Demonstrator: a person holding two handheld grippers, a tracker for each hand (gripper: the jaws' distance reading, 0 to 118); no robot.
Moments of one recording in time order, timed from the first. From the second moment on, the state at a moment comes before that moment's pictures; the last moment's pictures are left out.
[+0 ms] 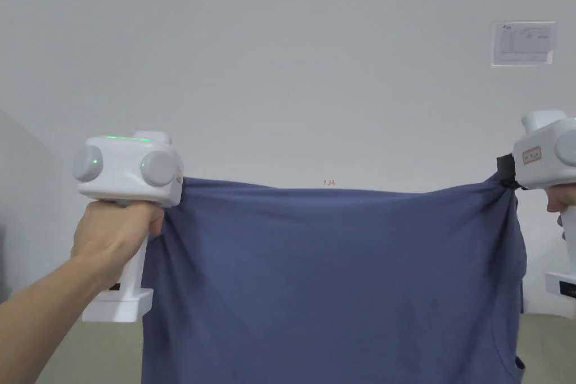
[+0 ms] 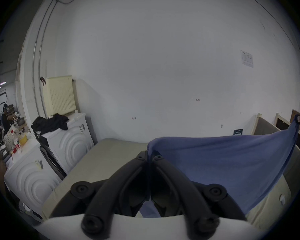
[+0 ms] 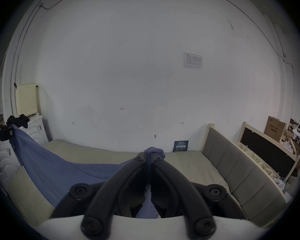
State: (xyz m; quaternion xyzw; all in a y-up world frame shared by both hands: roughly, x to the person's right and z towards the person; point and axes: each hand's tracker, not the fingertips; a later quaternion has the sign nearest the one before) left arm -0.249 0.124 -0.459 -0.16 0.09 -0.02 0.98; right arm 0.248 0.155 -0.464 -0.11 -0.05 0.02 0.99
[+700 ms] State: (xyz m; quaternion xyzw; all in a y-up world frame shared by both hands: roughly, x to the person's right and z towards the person) left arm -0.254 0.060 -0.596 -0.17 0.12 -0.03 0.98; right arm 0.228 0.106 -0.596 -0.11 -0.05 0.03 0.99
